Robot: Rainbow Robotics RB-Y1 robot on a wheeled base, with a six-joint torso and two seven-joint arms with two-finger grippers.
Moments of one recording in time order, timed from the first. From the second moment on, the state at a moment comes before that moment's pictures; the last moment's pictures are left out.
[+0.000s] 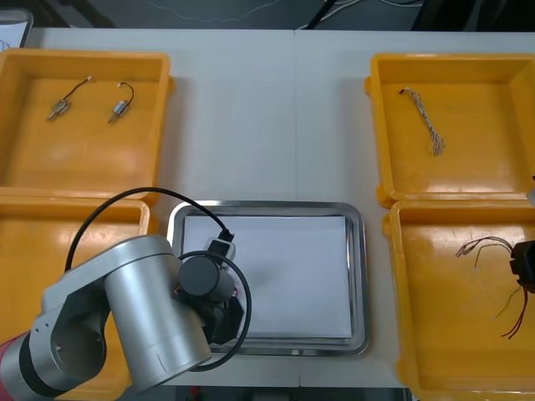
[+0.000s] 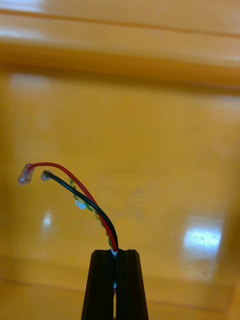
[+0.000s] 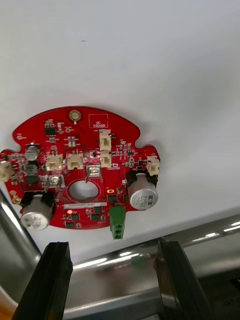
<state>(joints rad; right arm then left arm) -0.01 -0.49 -0.45 -2.25 -0.71 1.91 1.67 -0.33 0.56 -0.83 -2.27 0.32 1.77 -0.73</state>
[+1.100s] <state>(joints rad) -0.14 -0.66 -0.22 -2.45 -0.96 1.92 1.73 -0.33 0.69 -0.15 -2.39 0.67 1.91 -0.78</state>
